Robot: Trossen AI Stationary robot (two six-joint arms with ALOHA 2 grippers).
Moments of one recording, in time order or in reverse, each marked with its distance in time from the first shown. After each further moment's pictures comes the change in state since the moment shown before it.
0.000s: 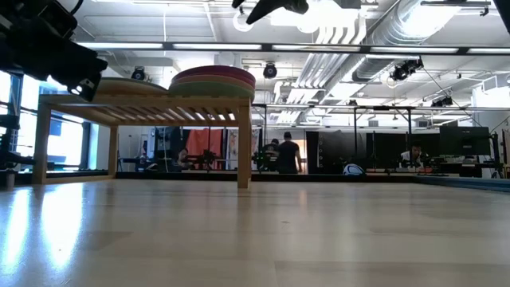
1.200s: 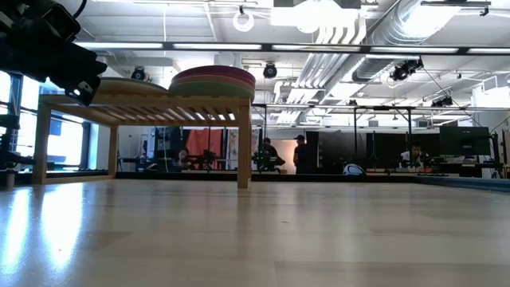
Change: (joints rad) left arm 0.000 0.019 0.001 -0.004 0.010 -0.091; right arm 0.149 -0.964 -0.855 0.461 0.251 -0.336
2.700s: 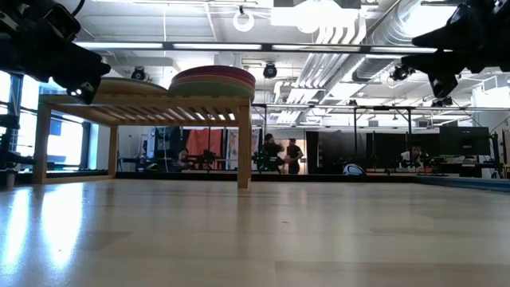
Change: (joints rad) left arm 0.000 0.000 0.000 0.003 -0.036 0.035; right arm -0.005 -0.931 -1.145 0.525 -0.212 0.055
